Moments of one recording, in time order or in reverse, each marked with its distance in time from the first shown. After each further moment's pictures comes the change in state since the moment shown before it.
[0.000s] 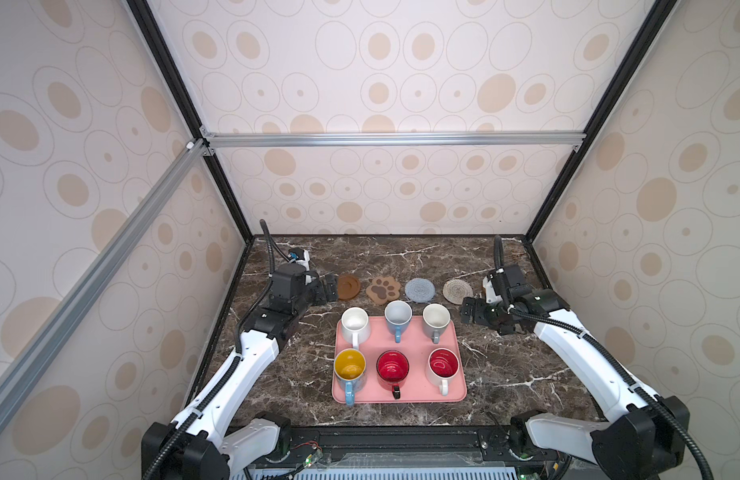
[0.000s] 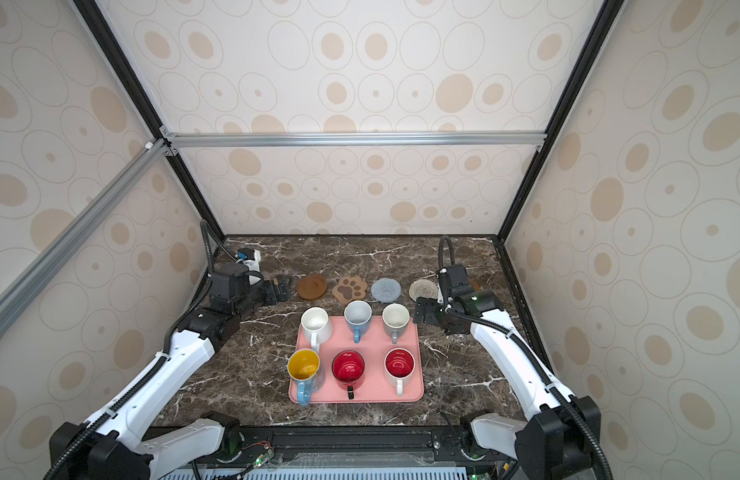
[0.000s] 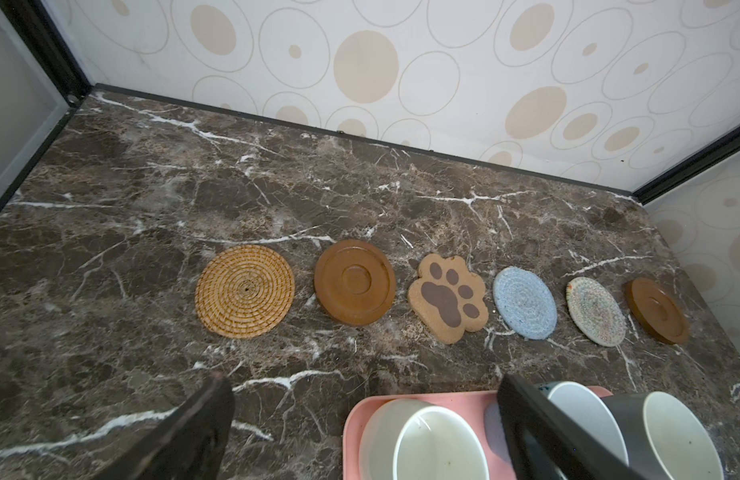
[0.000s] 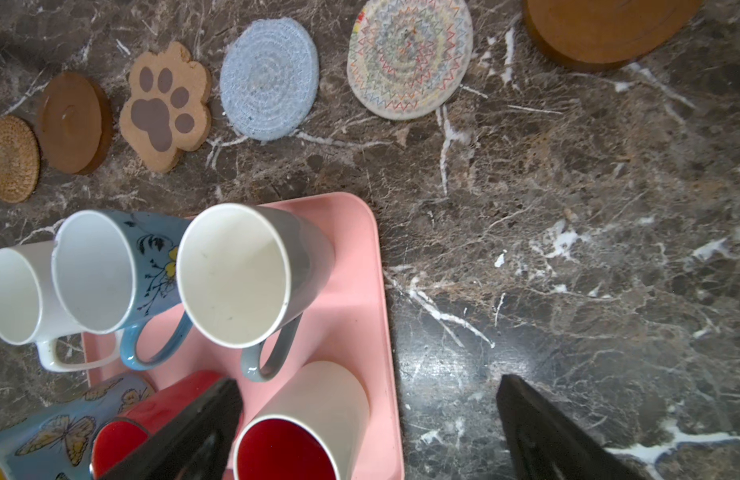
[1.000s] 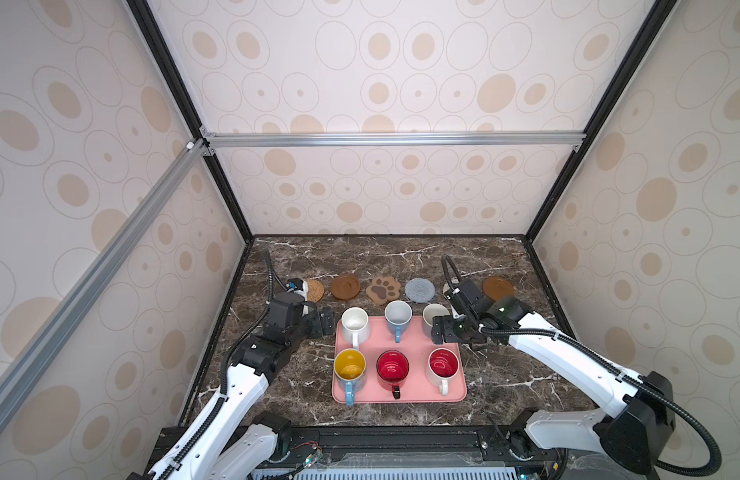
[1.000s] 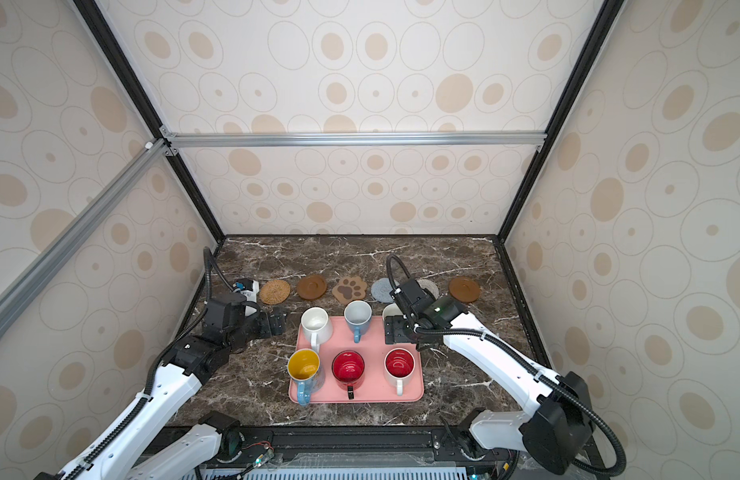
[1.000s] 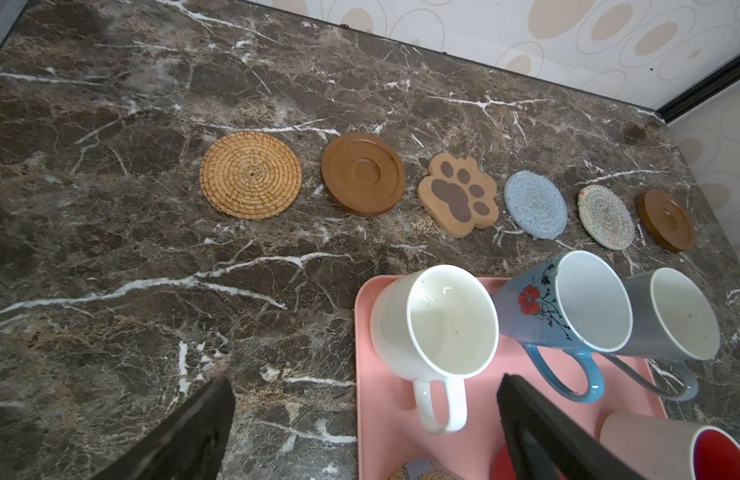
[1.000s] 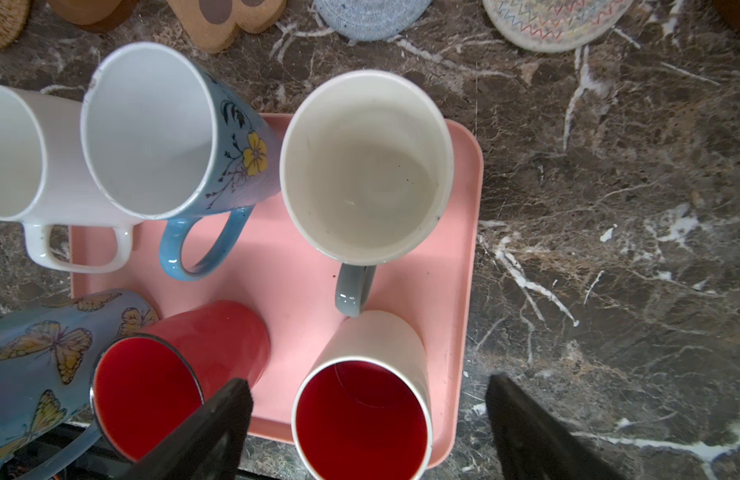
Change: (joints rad) left arm -0.063 -0.227 -0.166 -0.201 0.016 -0.064; right arm 0.366 0.084 0.013 -0.013 0.144 0.131
